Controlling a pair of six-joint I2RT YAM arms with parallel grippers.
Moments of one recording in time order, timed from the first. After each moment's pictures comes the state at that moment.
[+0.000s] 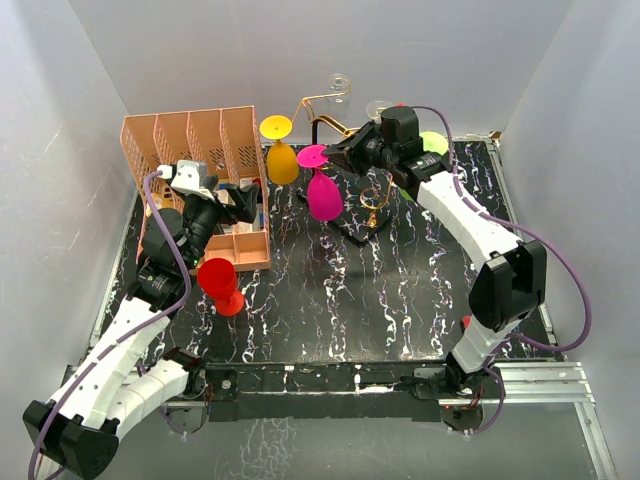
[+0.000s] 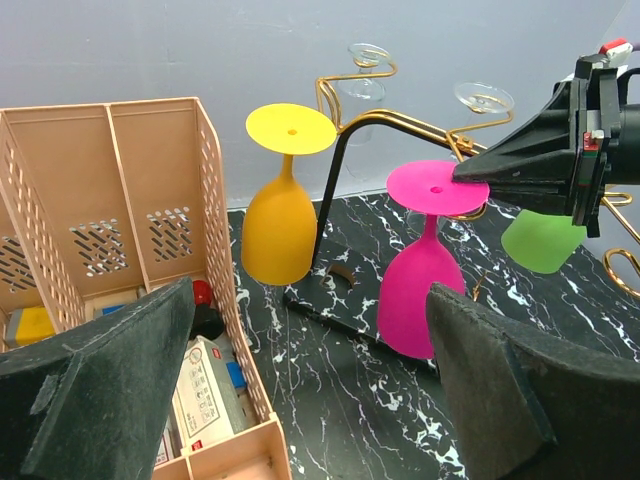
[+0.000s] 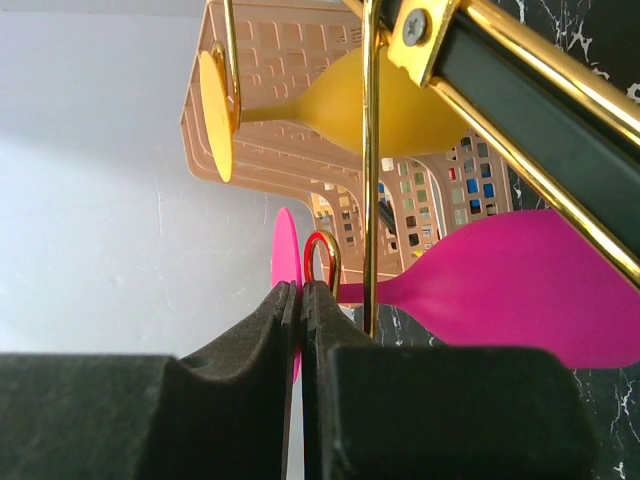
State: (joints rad) left arm -0.44 0.84 0.84 0.11 -0.09 -0.14; right arm 0.41 1.71 1.62 -0.29 -0.33 1.22
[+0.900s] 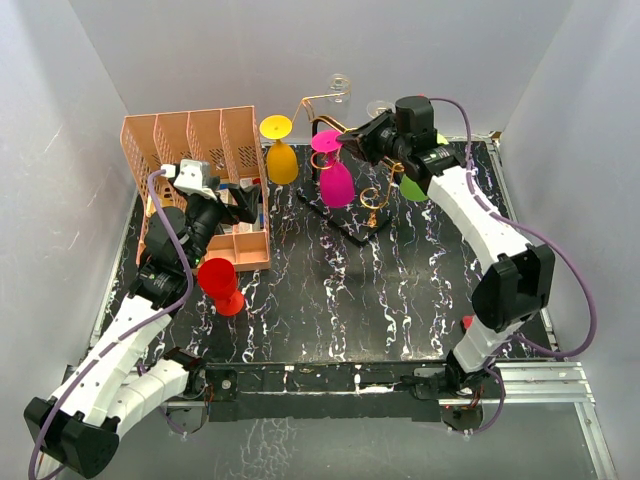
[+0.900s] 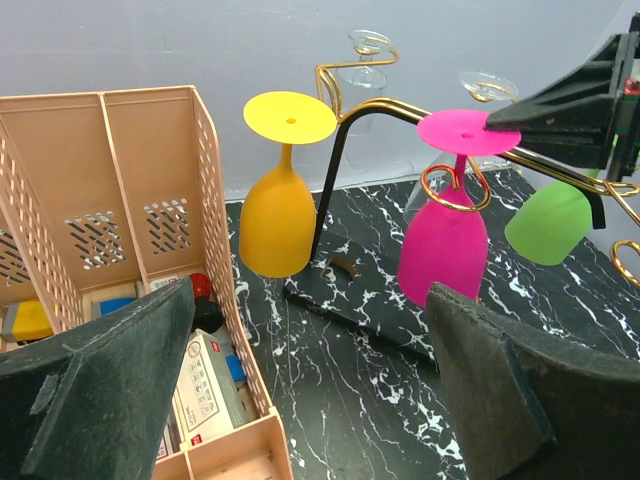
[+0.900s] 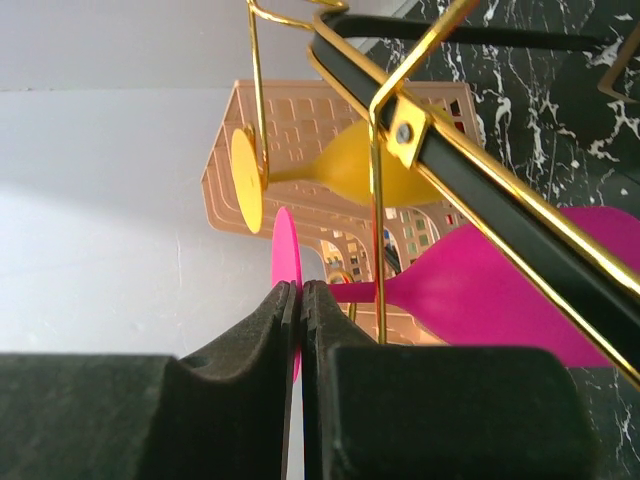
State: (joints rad) left arm -0.44 0.86 0.84 0.10 -0.09 -0.14; right arm 0.35 1.66 1.64 -0.35 -0.25 1.25
